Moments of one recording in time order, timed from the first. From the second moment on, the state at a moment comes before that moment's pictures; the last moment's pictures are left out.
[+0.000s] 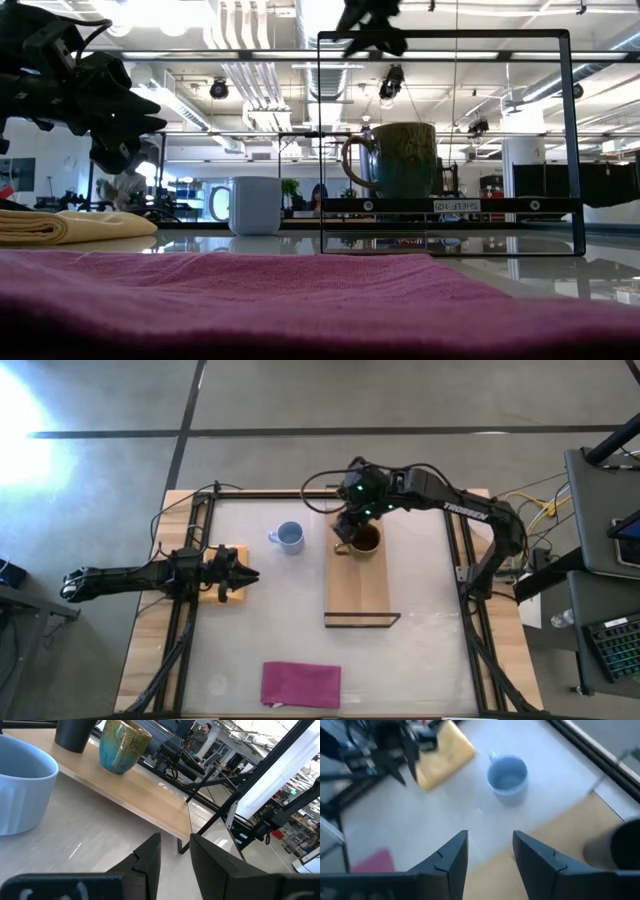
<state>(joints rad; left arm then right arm) 0.14 0.22 0.01 0.04 0.15 -0.54 -0.26 1.74 1.91 -1.02 -0.09 0.40</state>
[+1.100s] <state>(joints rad) 0.14 0.22 0.01 0.51 -0.44 -0.99 -0.16 1.88 2.21 -1.22 0.06 0.40</state>
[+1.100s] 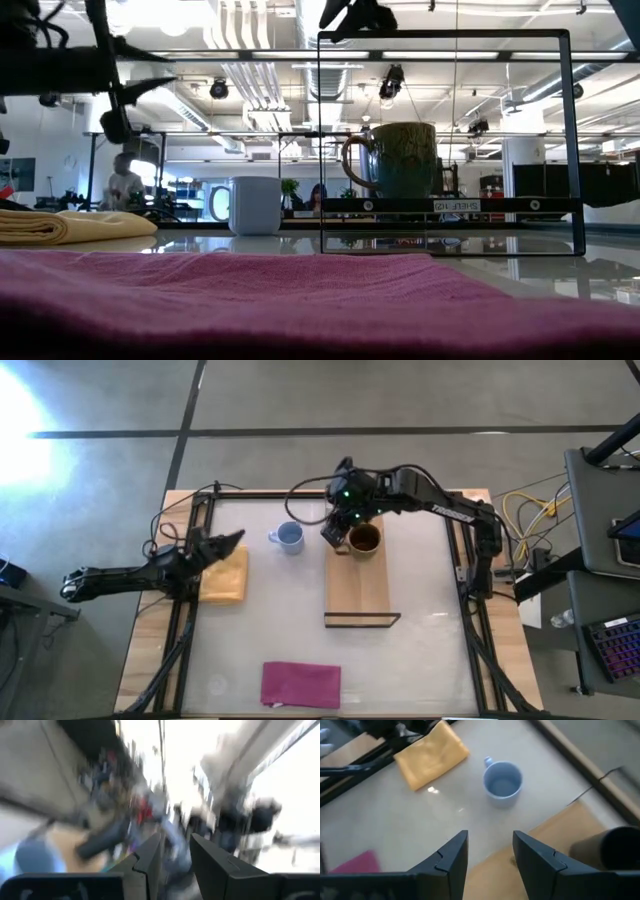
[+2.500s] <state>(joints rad) 0.60 1.44 1.18 -0.70 0.19 0.14 0.36 1.75 2.32 -1.57 0.56 1.15</state>
